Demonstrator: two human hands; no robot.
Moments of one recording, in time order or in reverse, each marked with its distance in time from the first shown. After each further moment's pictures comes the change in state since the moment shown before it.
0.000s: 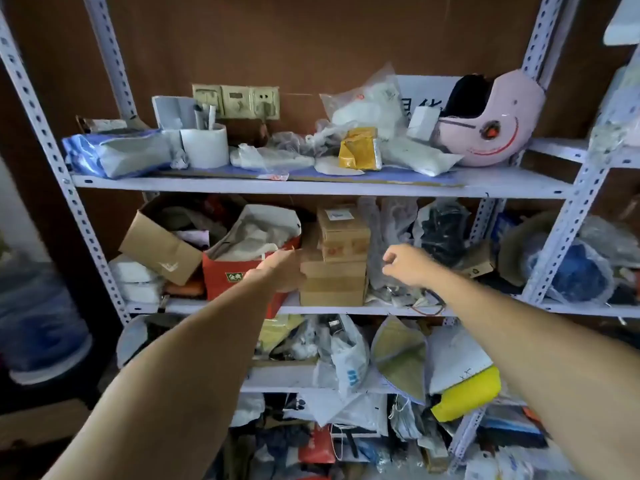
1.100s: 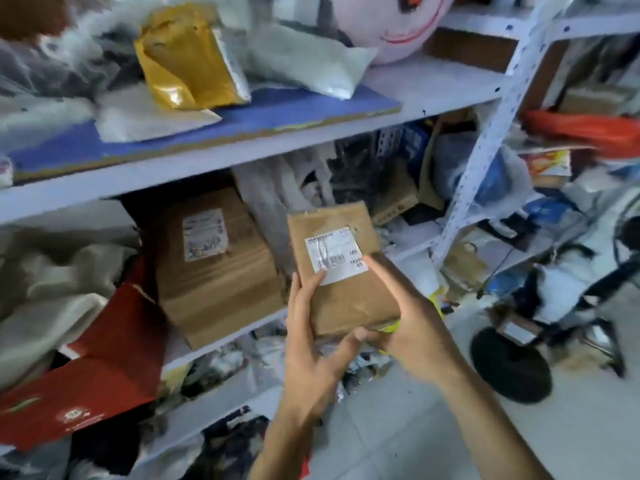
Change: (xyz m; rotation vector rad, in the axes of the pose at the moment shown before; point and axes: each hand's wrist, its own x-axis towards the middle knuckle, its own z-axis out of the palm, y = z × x) left_hand 0.059 0.099 0.149 -1.331 -0.094 0.324; right_hand -0.018 0.076 0.069 0.459 0.373 0.082
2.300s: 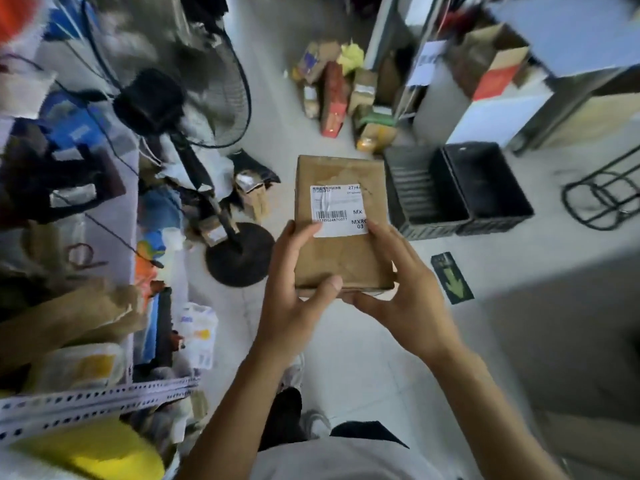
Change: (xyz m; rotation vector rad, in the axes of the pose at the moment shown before) left_hand -0.008 -0.065 0.546 -0.214 -1.435 -0.108; right_hand -0.270 0.232 -0.279 -0.172 1.140 0.945
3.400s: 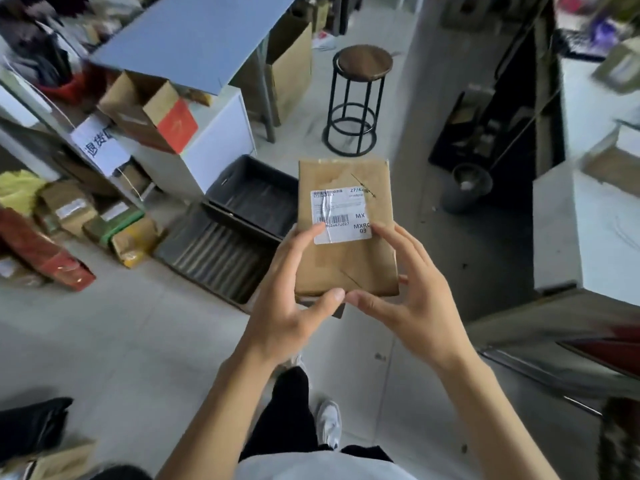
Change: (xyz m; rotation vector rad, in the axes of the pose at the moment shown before) left_hand 0.293 -0.003 0.529 0.111 -1.110 0.136; right_hand 0.069 0.255 -0.403 0.013 0.827 0.524
